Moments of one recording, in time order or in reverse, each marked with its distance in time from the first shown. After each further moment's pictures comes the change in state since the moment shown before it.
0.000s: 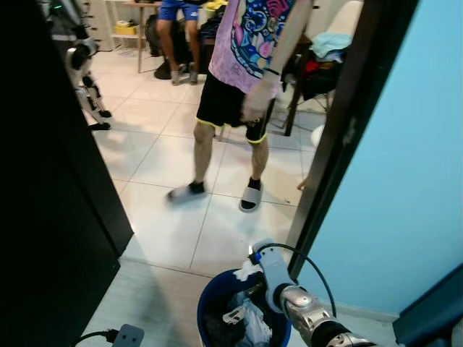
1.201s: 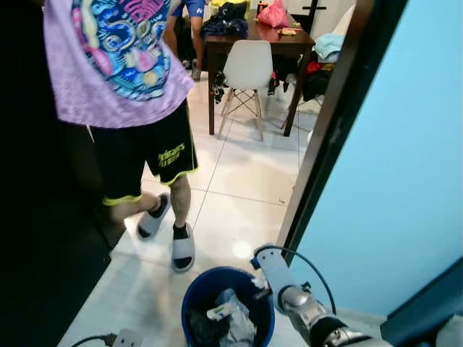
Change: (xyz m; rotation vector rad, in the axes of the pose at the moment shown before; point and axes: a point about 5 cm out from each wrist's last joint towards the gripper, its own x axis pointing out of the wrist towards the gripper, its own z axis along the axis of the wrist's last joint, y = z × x) left arm -0.001 0.001 -0.006 0.007 0.014 -0.010; right arm 0.002 0.007 -0.008 -0.096 0.135 -0.045
